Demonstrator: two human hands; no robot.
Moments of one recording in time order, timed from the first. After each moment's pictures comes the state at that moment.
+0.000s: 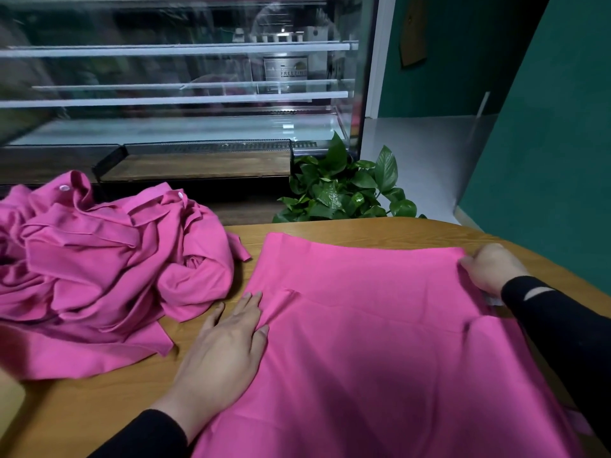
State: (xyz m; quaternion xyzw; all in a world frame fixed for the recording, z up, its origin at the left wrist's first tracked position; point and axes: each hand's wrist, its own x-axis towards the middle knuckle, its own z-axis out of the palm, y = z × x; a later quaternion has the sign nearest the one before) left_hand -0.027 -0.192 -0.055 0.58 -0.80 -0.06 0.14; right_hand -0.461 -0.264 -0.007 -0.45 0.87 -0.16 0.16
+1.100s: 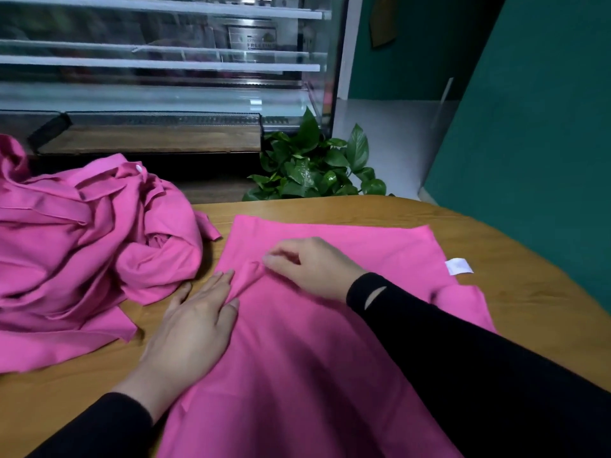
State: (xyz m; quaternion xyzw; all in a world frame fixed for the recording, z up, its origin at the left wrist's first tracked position) left_hand -0.026 -0.197 -0.044 0.59 -0.78 -0.12 0.17; right_hand -0.247 -0.243 0.000 -0.78 0.53 -0.21 0.25
